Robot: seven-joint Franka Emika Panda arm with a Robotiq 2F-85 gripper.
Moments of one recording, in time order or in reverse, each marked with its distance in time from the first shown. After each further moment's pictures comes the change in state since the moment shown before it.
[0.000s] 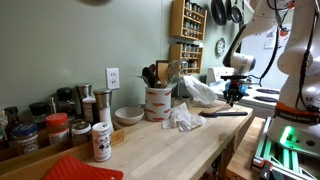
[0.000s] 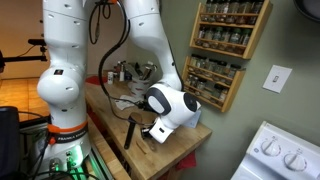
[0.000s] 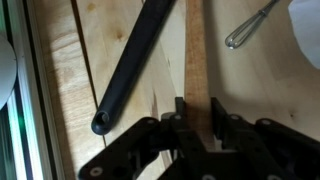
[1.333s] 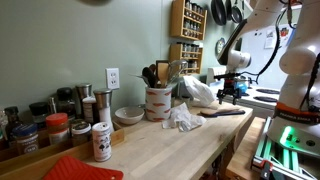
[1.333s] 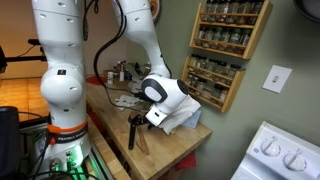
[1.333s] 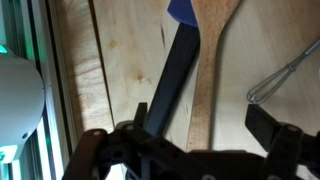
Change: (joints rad) arm 0.071 -0.104 0.110 -0.072 -0.099 0.011 0.232
